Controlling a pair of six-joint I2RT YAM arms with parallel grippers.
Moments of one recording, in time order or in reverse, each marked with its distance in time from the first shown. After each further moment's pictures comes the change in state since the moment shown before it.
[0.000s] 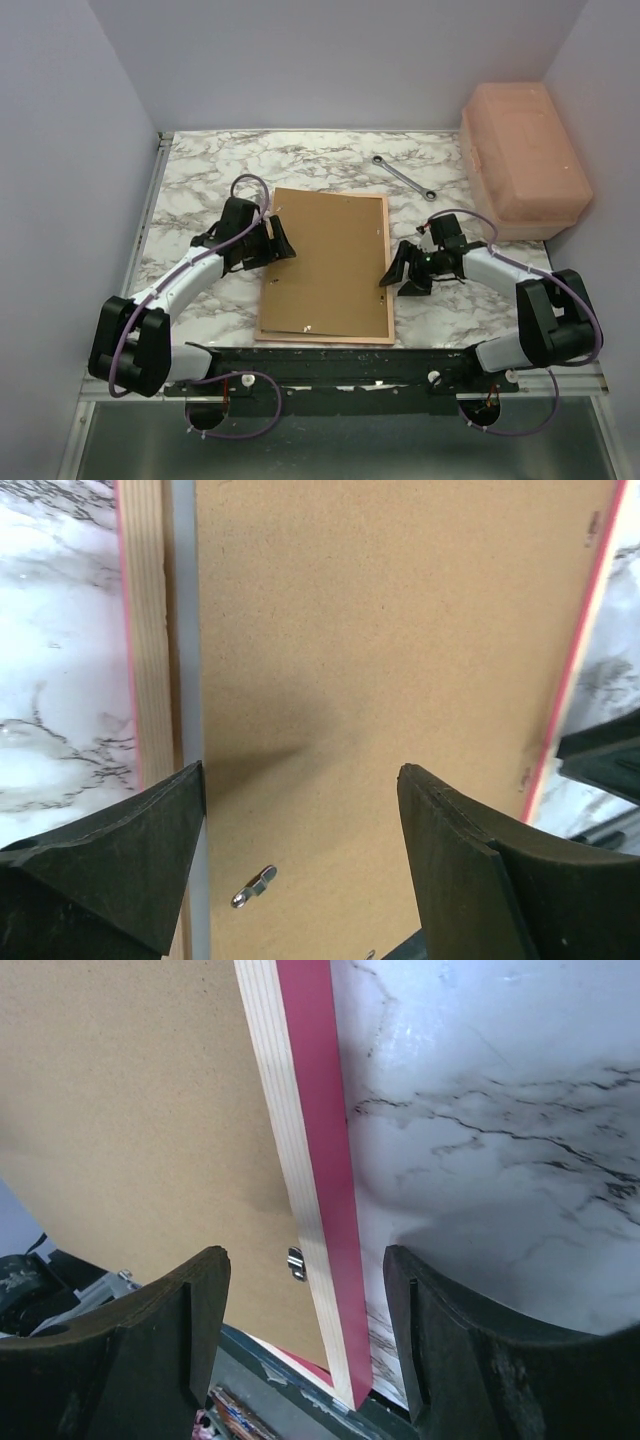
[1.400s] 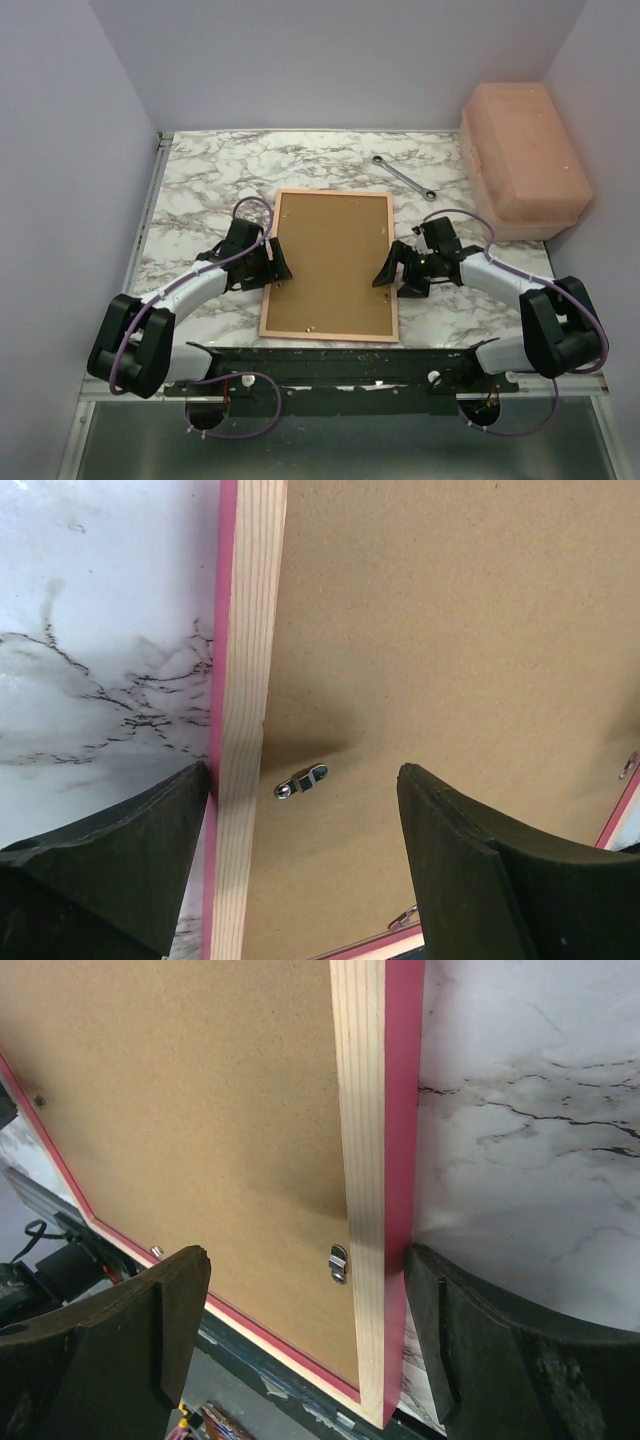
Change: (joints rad) left arm -0.062 0.024 -0.129 0.008 -0.095 -0.023; right arm 0.084 -0.060 -0.029 0.036 0.088 0.057
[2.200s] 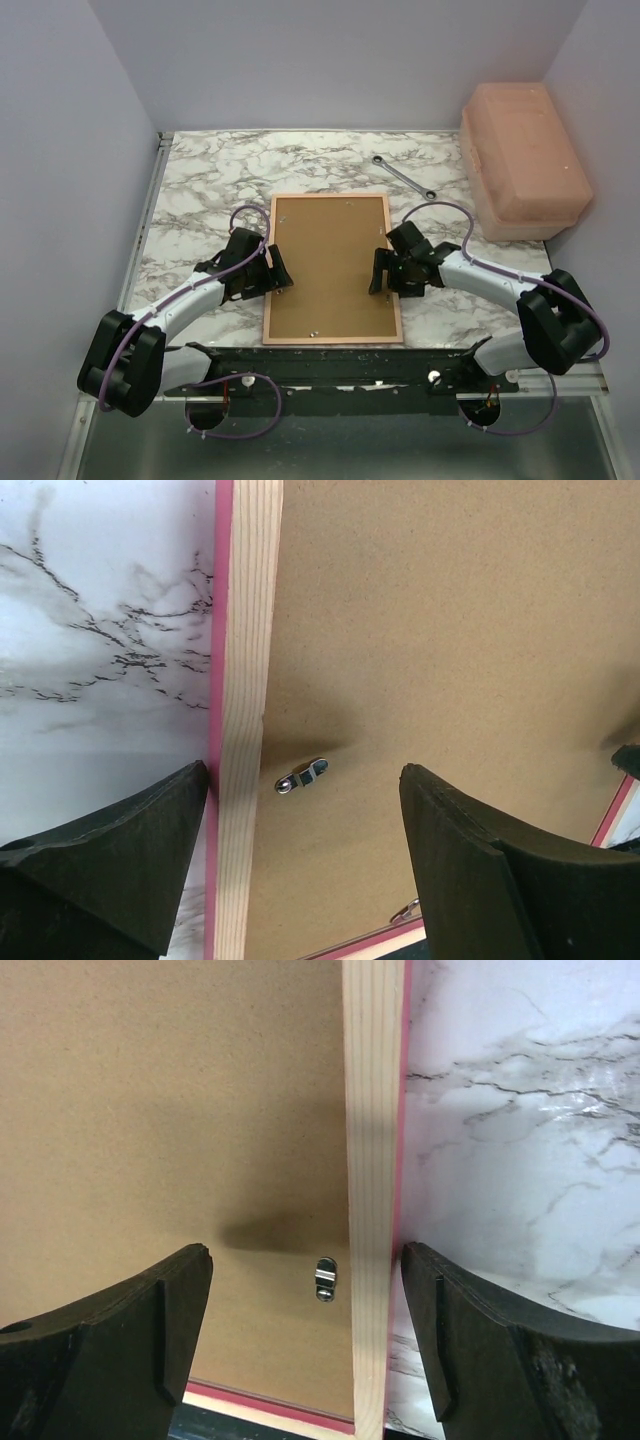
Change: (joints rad) left arm -0.044 -0.110 -0.077 0.001 -0.045 -0.085; right arm 0.253 0.034 0.119 -0.161 0.421 0.036
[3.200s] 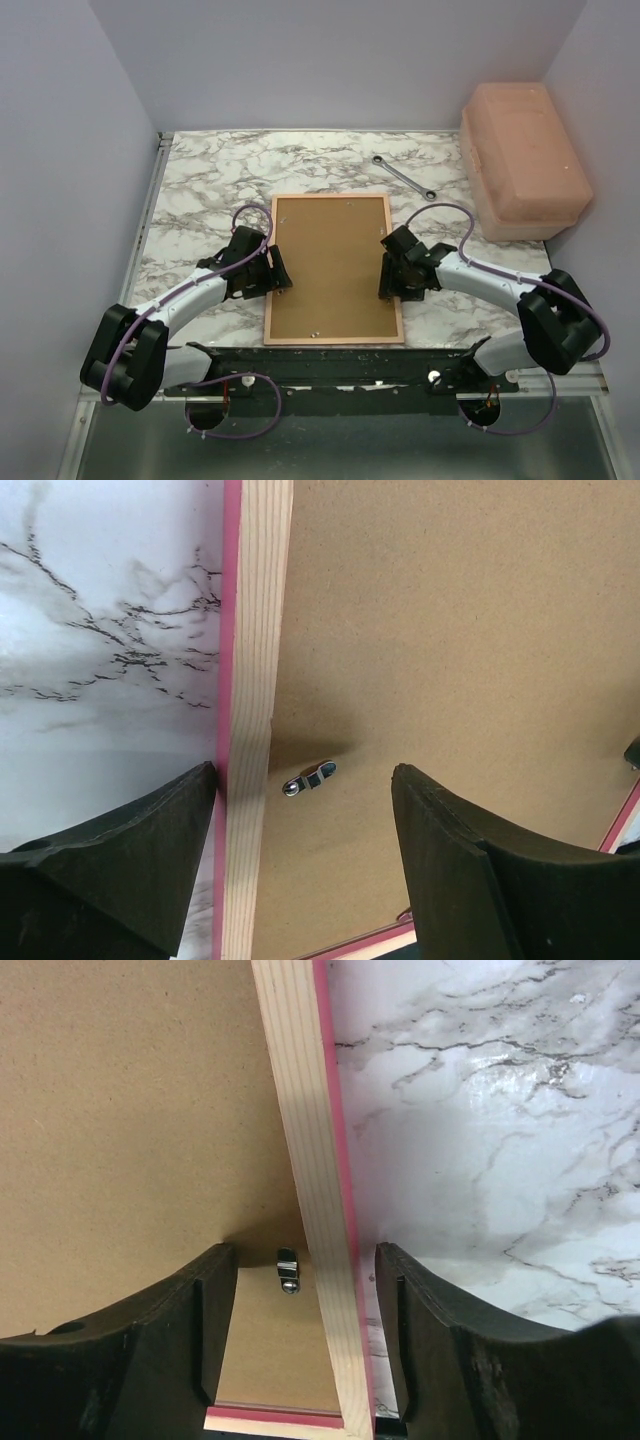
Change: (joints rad) left arm -0.006 0.035 0.026 -0.032 -0.003 0.010; right arm 0.068 0.010 0.024 -0.114 0.156 0.085
